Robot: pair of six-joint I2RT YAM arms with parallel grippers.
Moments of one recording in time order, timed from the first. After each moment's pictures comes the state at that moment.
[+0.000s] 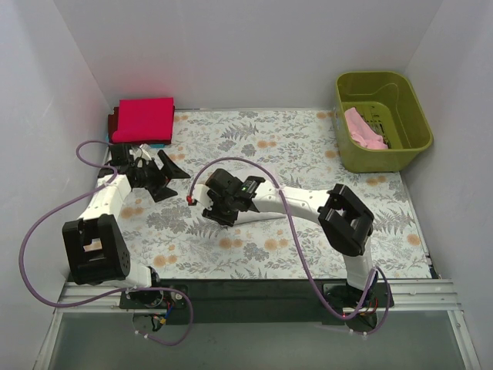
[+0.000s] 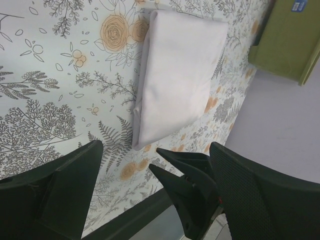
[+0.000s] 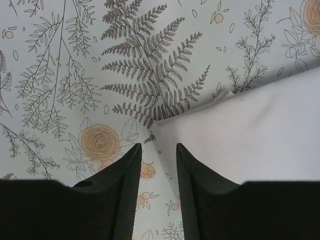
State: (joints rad) left arm 0.17 1.45 0.97 -0.54 0.73 -0.55; right arm 1.07 1.95 1.49 -0.54 -0.18 -0.34
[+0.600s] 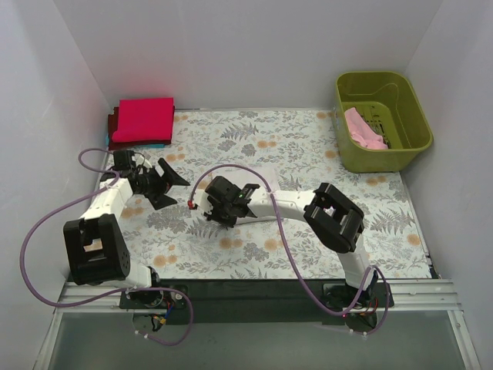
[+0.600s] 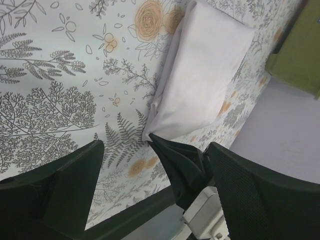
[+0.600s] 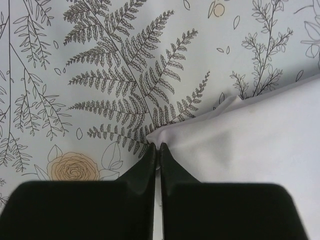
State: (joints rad) left arm 0.17 1.45 0.91 -0.55 0.66 -0.57; right arm 1.08 2.04 1.43 -0.39 -0.13 -0.32
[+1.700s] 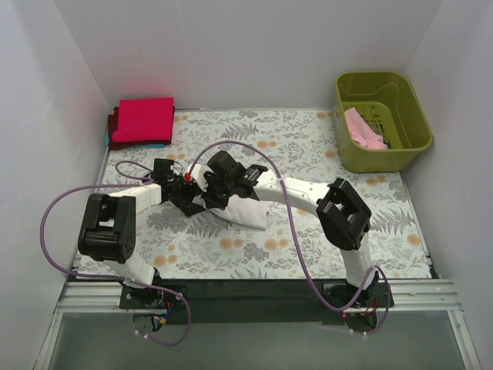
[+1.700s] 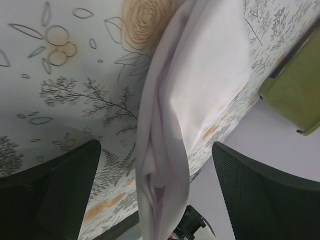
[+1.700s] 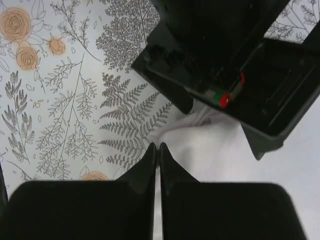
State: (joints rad) left arm -0.11 1.62 0.76 -0.14 0.51 -1.04; right arm 1.00 1.99 1.57 -0.37 -0.36 -0.28
